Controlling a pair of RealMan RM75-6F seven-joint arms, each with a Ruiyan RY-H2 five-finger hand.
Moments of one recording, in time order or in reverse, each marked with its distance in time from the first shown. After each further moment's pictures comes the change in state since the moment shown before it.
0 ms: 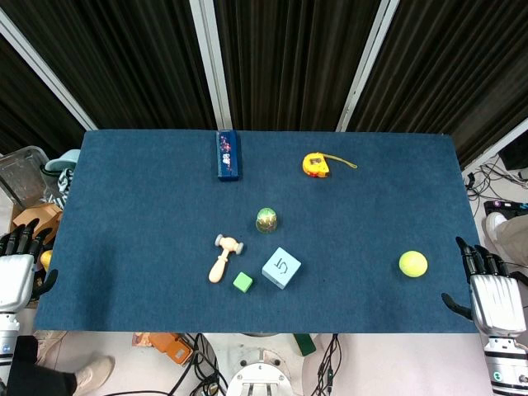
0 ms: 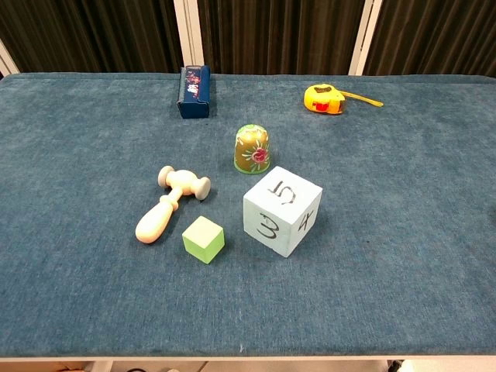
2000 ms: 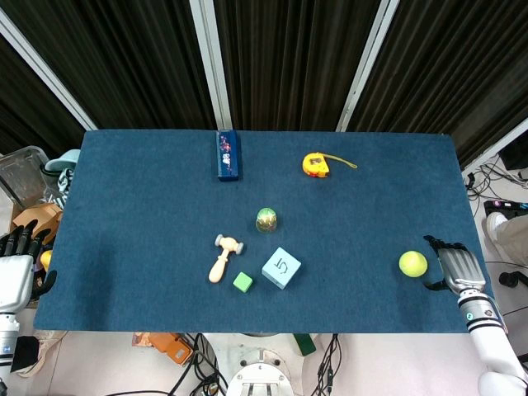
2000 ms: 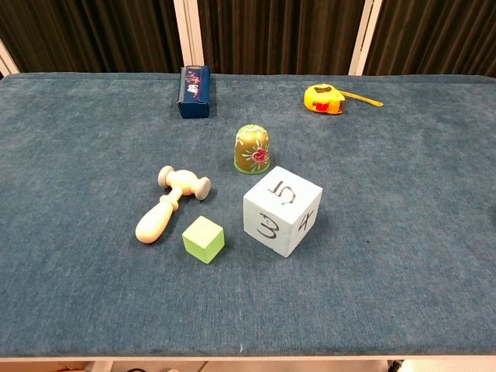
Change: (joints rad) left arm 0.003 -0.002 -0.002 -0.006 -0.015 -0.002 0.015; right arm 0.287 -0.125 0.061 0.327 0.364 -0.557 0.118
